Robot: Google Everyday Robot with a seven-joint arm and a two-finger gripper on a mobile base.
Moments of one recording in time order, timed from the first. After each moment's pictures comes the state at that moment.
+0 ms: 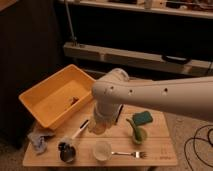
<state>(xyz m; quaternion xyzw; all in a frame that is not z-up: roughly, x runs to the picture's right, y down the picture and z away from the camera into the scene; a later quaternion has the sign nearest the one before) -0.008 0.169 0.617 -0.32 0.17 0.59 0.73</state>
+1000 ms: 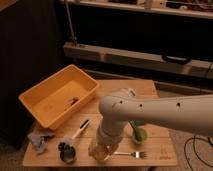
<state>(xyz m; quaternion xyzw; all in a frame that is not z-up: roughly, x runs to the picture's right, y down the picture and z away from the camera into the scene) -0.010 0.246 0.587 -0.40 0.22 0.61 0.65</state>
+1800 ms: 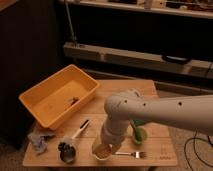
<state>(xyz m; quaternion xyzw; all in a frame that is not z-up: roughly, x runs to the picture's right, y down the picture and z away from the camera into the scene) 0.003 0.247 0.604 -0.40 0.22 0.63 0.63</state>
